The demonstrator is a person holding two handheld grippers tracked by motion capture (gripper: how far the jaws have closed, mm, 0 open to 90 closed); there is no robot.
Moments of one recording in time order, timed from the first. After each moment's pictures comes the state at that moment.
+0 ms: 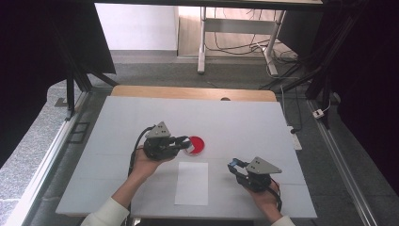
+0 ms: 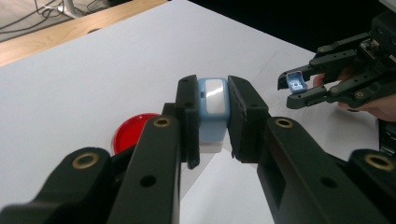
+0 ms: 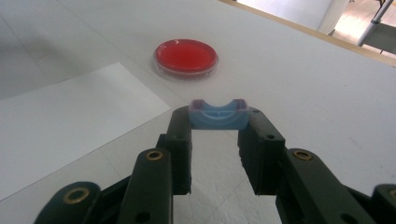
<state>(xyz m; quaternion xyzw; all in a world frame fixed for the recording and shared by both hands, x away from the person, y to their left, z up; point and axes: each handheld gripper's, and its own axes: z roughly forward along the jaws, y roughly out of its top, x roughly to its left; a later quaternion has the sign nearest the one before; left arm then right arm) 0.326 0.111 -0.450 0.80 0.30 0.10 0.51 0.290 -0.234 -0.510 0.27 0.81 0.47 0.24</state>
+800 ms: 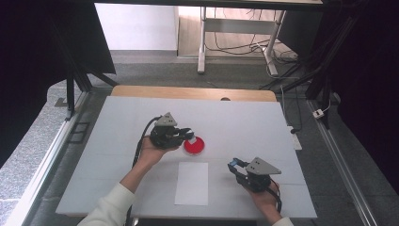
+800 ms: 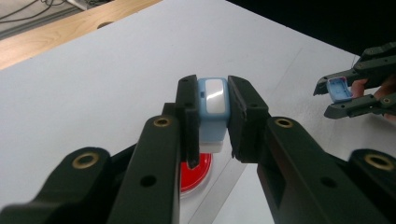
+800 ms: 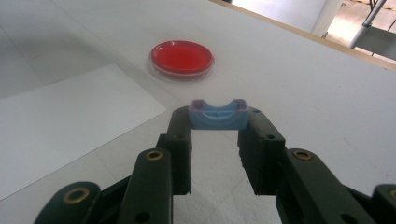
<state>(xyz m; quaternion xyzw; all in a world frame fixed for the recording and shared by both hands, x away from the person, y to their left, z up) 0.366 0.100 -0.455 0.81 0.31 0.10 0.49 0.290 -0.233 -0.511 0.27 0.80 0.47 0.25</state>
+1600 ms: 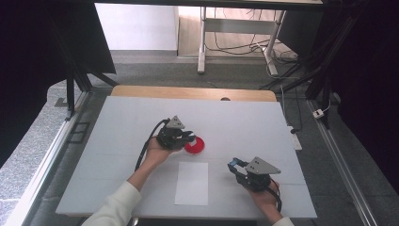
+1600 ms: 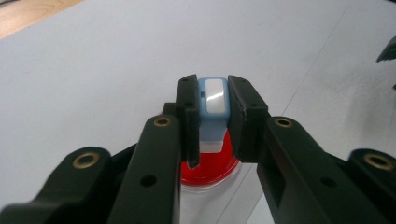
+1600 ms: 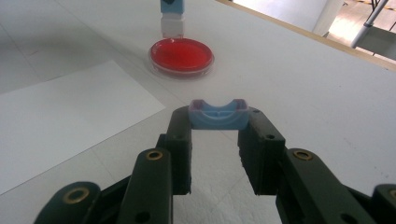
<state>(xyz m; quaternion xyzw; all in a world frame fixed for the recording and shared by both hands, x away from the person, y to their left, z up) 0.384 0.085 -0.484 0.84 0.32 0.12 0.43 0.291 -0.233 -0.512 0.27 0.80 0.47 0.25</state>
